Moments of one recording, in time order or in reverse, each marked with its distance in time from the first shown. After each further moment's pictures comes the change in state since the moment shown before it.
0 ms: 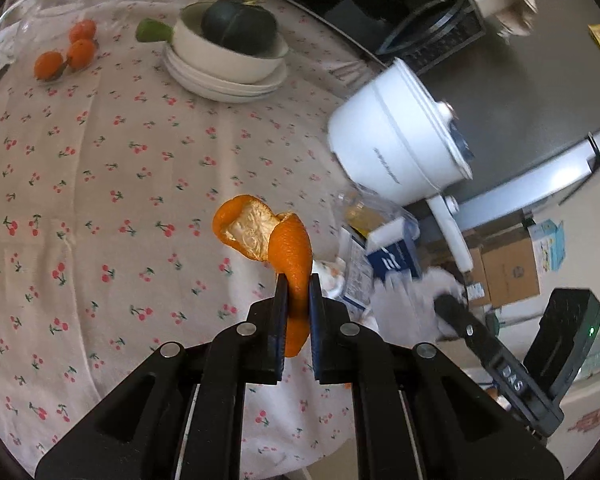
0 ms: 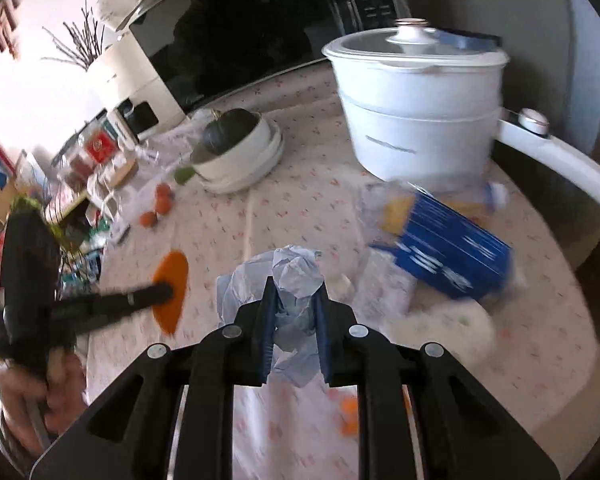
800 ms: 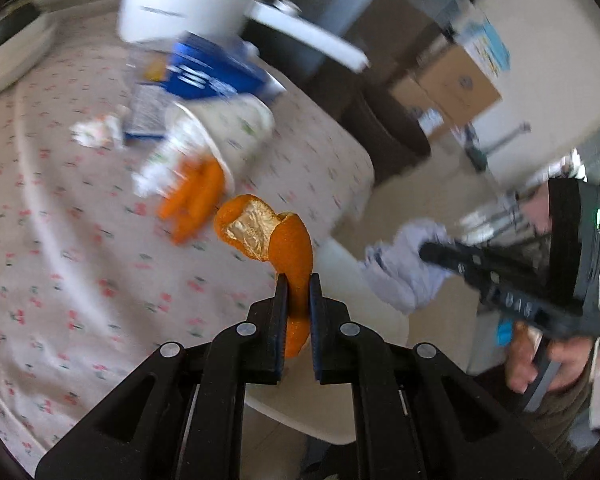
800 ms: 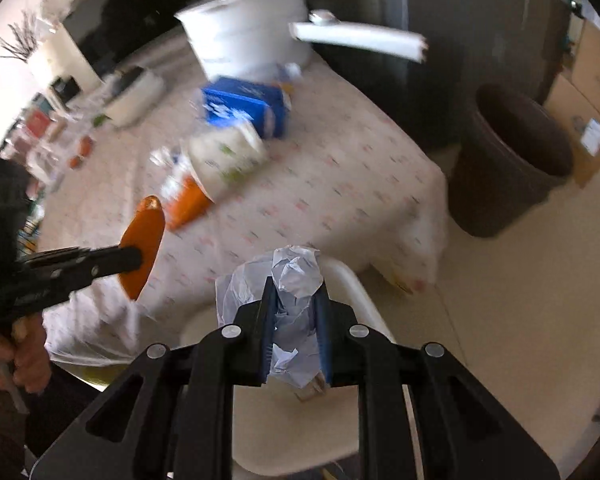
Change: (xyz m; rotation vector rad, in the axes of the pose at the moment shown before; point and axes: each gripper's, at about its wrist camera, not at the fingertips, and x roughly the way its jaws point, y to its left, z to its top) left arm 0.079 -0.136 -0.169 0.548 0.299 -0.076; right arm -0.104 -0.118 -0.146 0.131 0.136 -0.259
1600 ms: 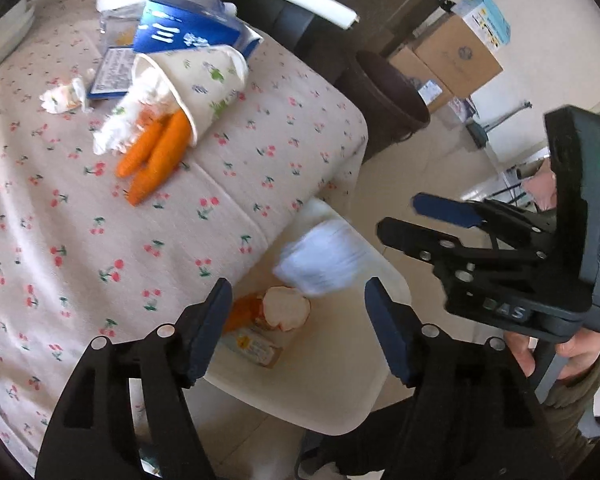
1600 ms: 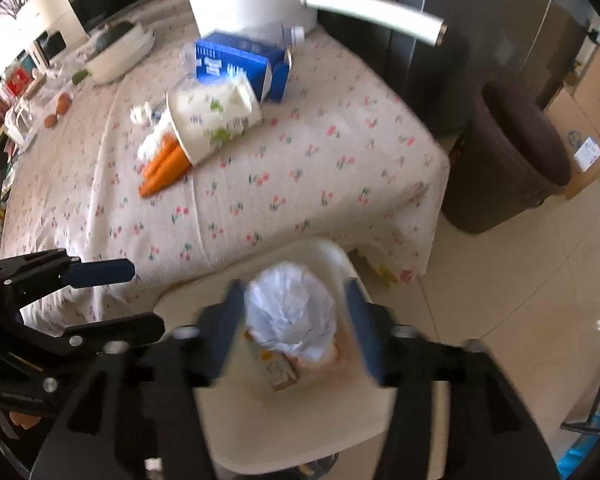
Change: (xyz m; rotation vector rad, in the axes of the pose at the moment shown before) left arm 0.033 -0.007 -0.010 -0.012 0.064 -0.001; right arm 0.021 0.023 0.002 -0.086 0.034 -0.084
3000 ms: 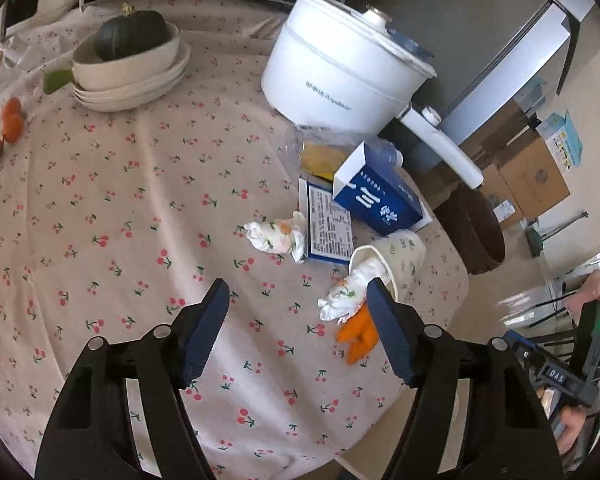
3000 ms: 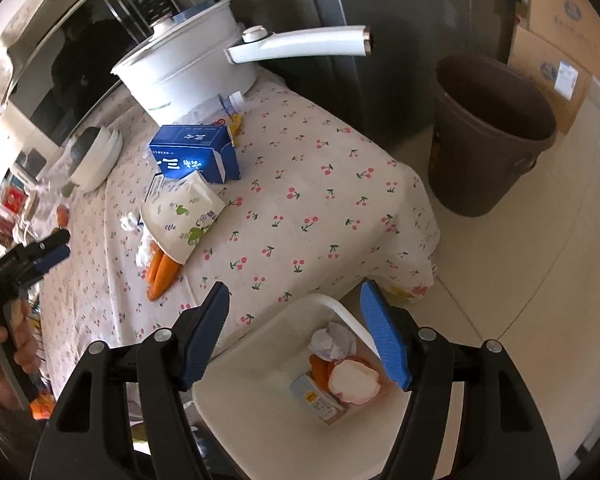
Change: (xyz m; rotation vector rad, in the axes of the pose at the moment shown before) left arm -0.101 0.128 0.073 -0.237 -0.237 0.201; right arm -0.002 -0.055 0.029 0.338 -0.064 0.120
